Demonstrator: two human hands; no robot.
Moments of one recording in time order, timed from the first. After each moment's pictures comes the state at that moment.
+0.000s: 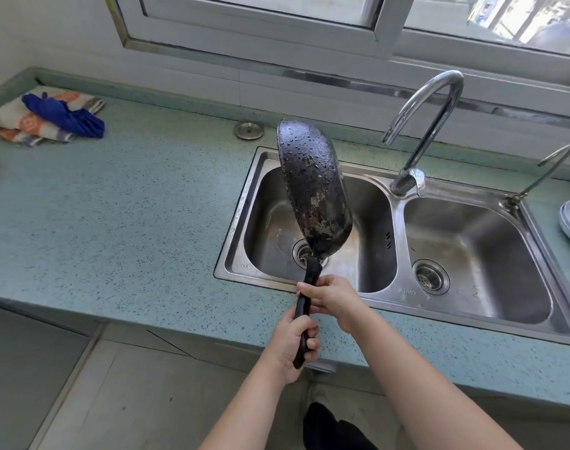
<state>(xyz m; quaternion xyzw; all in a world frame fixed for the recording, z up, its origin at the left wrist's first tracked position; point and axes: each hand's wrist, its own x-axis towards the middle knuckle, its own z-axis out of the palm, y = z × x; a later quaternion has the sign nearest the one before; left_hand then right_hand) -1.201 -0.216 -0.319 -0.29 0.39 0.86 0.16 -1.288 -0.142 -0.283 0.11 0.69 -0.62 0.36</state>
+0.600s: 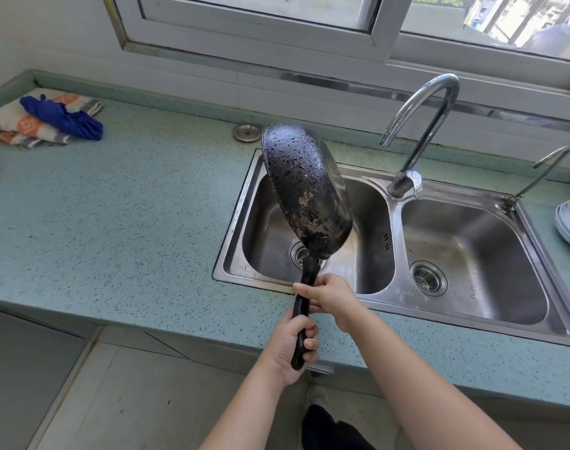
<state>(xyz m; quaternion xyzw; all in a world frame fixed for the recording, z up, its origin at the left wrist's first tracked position) -1.200 -0.216 -0.321 -0.29 0.32 0.89 0.17 -1.290 -0.144 -0.283 0.09 0.73 -0.59 0.33</state>
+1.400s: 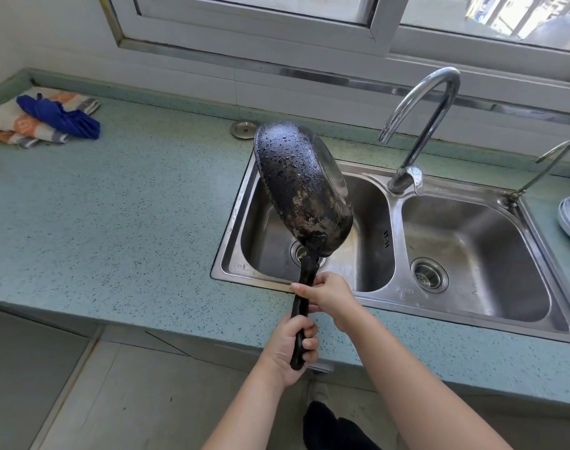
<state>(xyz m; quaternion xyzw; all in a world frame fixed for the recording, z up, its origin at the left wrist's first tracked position) -1.200 -0.213 -0.327 -0.29 0.29 0.90 0.17 -1.293 -0.143 -0.297 0.08 0.76 -0.56 0.32</state>
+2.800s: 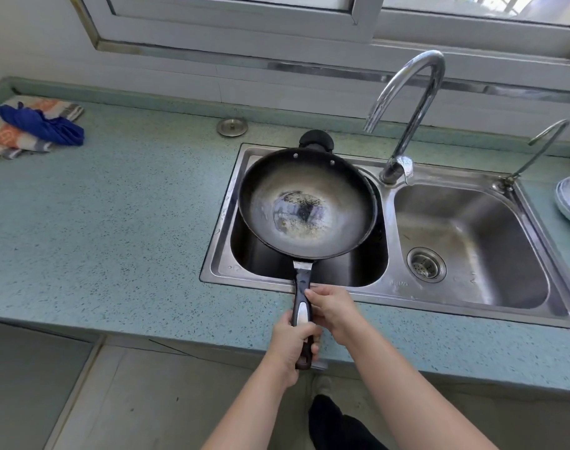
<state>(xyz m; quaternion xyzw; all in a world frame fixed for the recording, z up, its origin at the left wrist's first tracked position) -1.209 -0.194 -0.322 -0.34 0.47 0.80 0.15 -1.278 -0.122 -0.298 0.17 0.66 -0.65 0.34</state>
